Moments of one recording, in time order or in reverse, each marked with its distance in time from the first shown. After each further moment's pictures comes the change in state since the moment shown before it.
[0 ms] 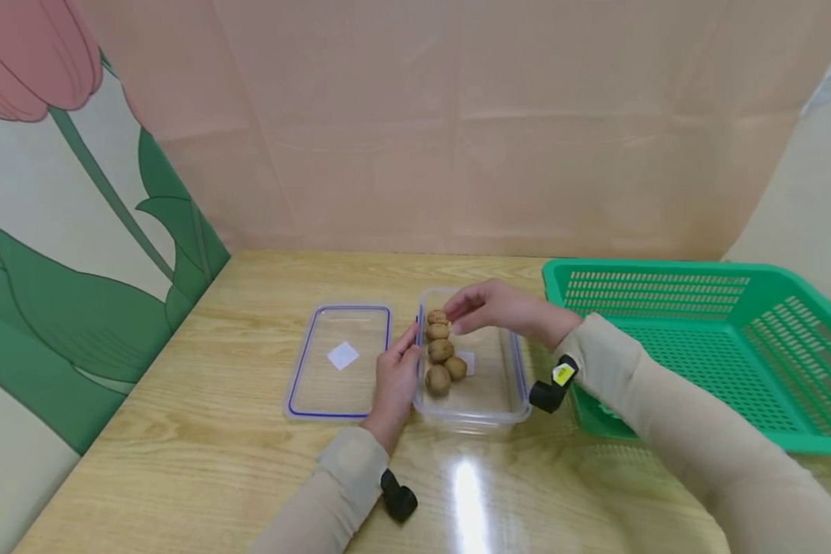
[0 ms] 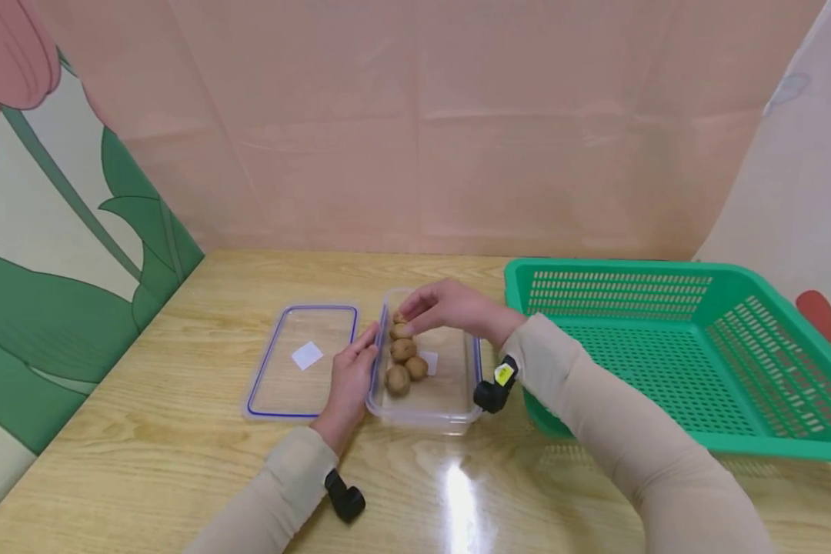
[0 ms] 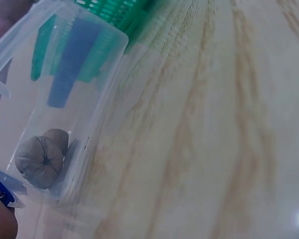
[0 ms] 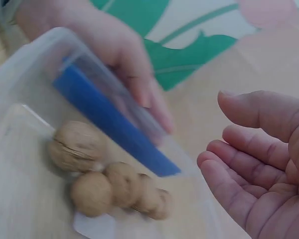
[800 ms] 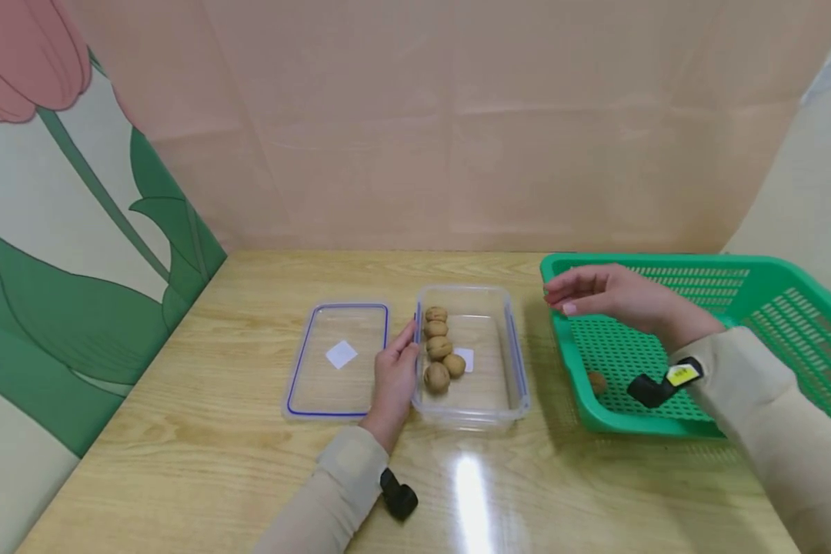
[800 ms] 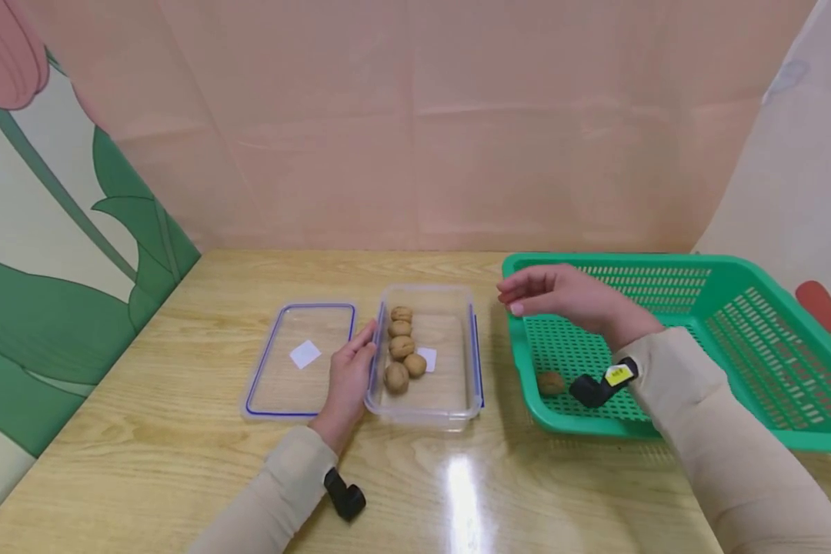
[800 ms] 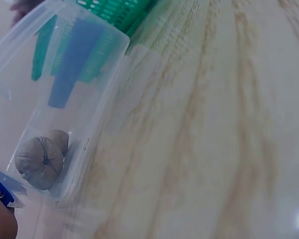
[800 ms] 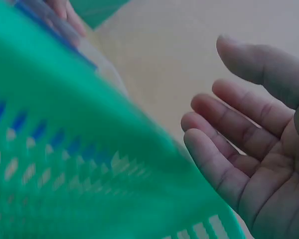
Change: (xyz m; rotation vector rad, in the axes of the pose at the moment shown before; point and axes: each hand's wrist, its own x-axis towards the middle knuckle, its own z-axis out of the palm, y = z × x) left_hand -0.002 -0.001 -0.004 0.005 0.017 0.002; right_hand -0.095 0.042 -0.079 0.068 0.079 -0.140
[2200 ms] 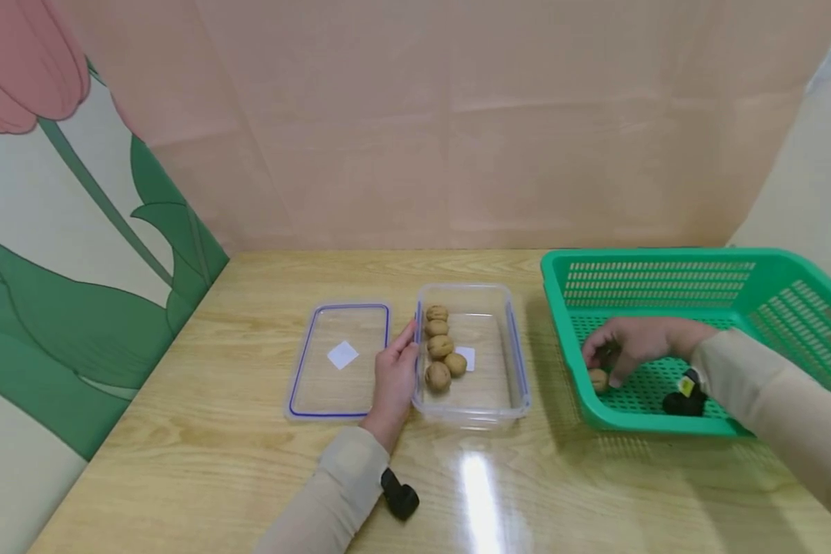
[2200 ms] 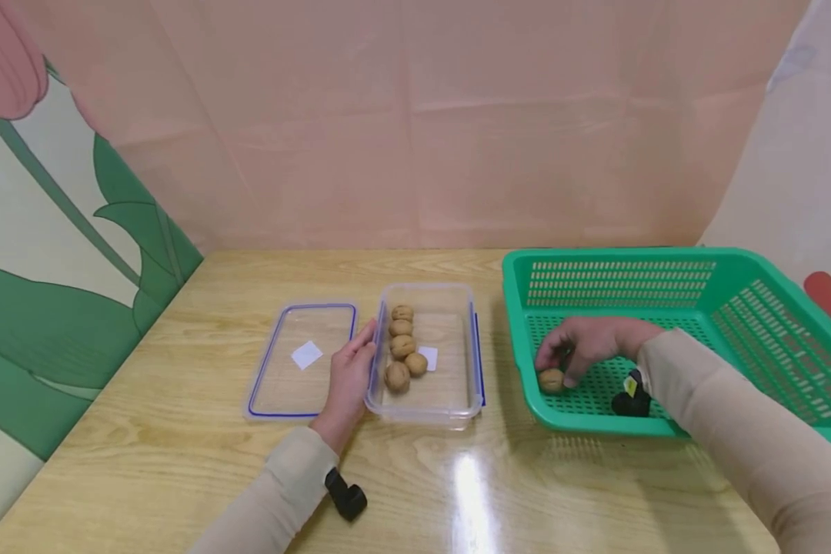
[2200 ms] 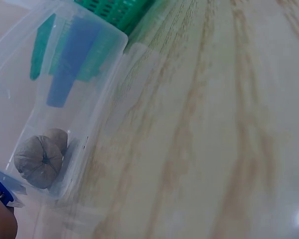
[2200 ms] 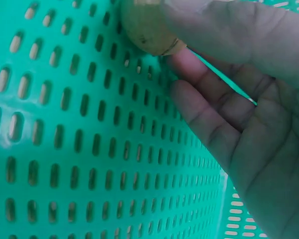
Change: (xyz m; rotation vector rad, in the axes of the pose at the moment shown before) left_hand 0.001 0.001 0.000 -0.002 -0.007 0.005; right_hand -0.018 0.074 -0.017 -0.208 -0.464 0.208
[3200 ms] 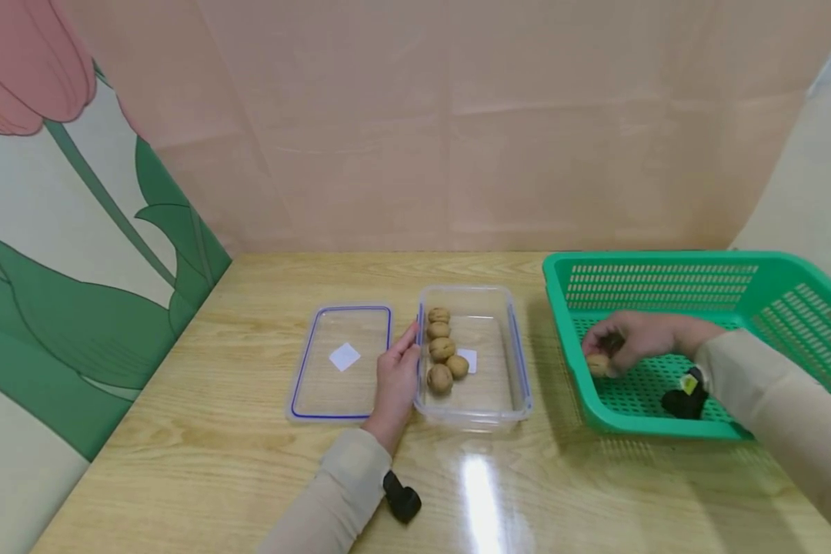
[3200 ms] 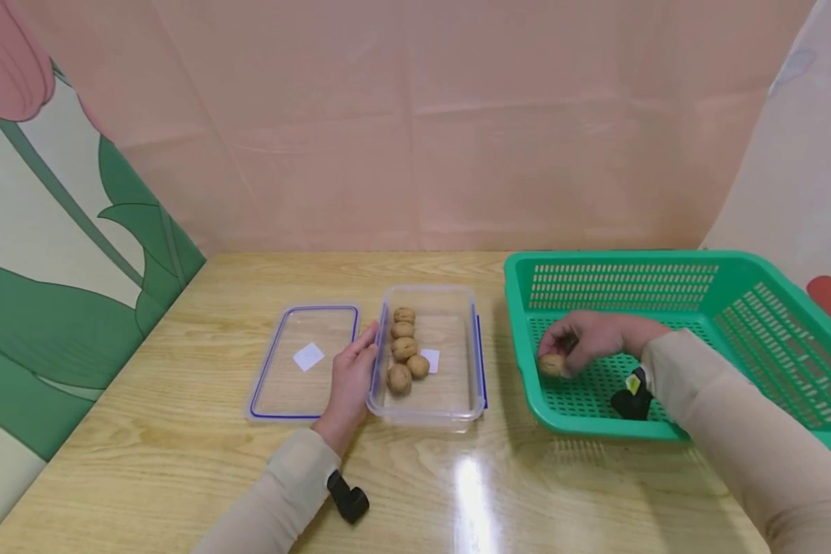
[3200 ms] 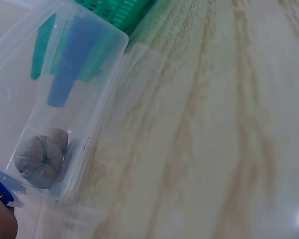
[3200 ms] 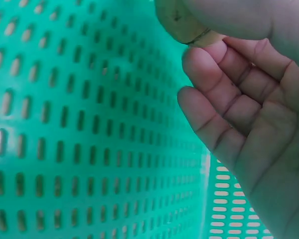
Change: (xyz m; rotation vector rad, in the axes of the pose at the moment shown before) left_hand -0.001 0.000 -0.001 -0.016 -0.007 -0.020; right_hand -0.002 -0.003 -0.003 -0.052 0.090 -0.058
